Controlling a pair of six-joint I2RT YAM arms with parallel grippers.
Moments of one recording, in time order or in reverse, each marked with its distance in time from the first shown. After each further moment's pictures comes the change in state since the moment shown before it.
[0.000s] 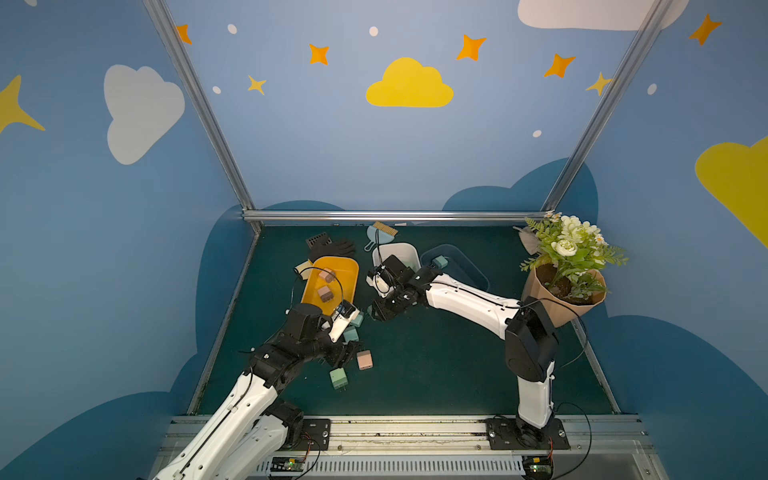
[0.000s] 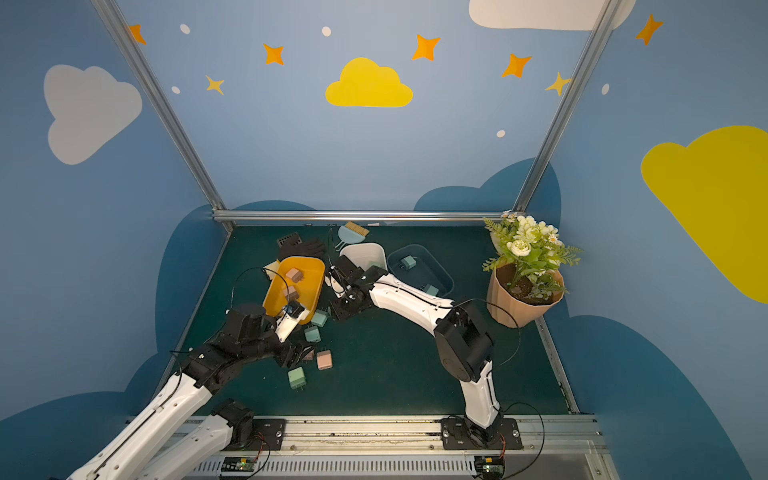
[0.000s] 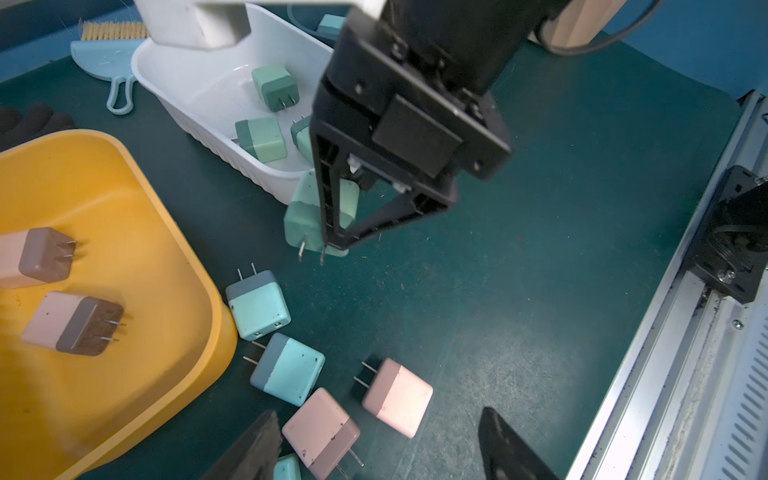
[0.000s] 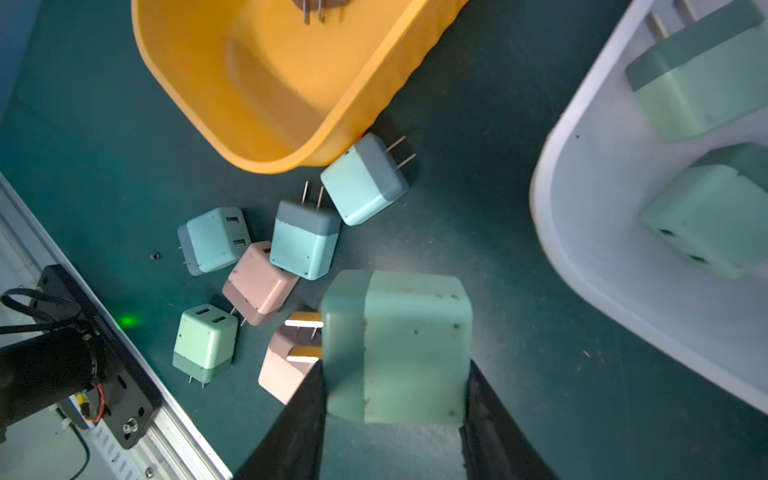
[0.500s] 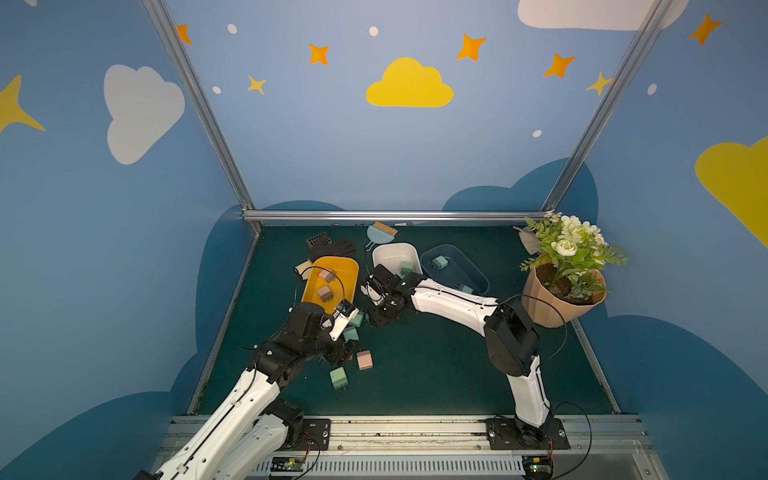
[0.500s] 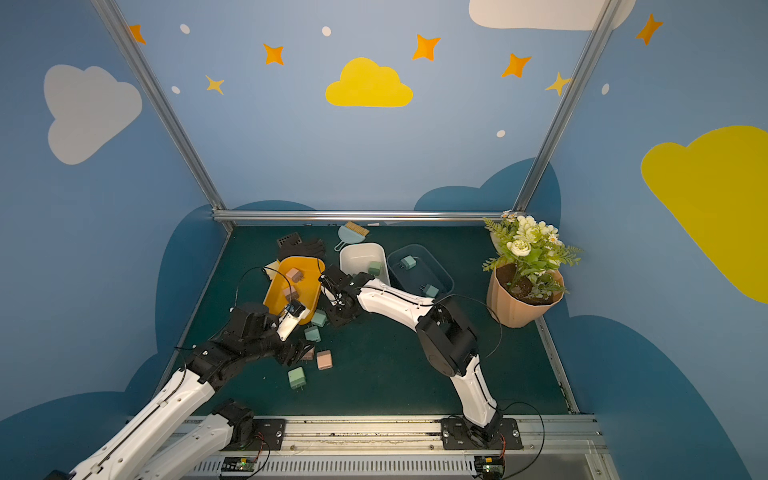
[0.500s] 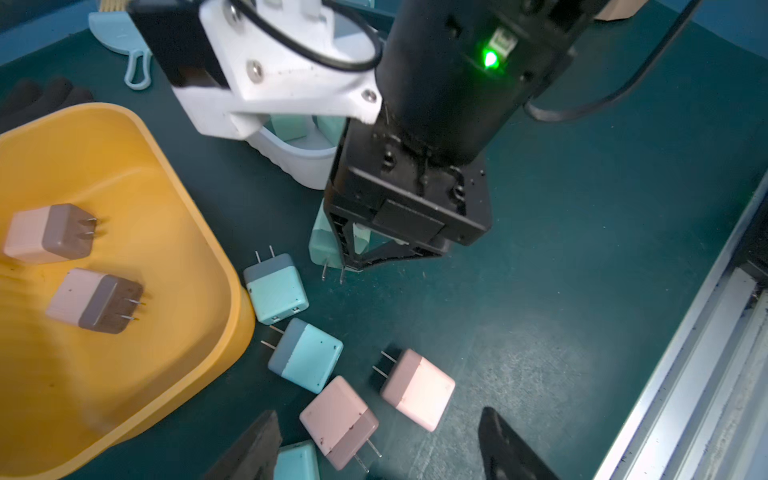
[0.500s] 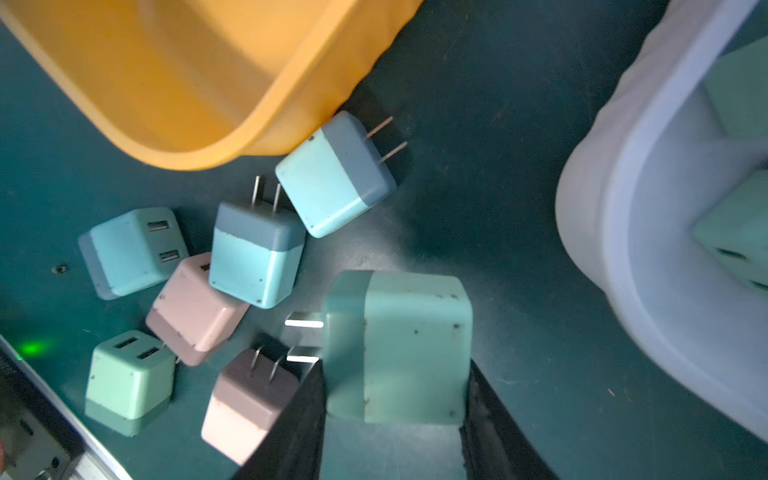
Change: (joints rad) left arm 0.000 0.035 0.000 -0.009 -0.057 0.008; right arm 0.059 0.089 0.015 -0.002 0.081 -0.008
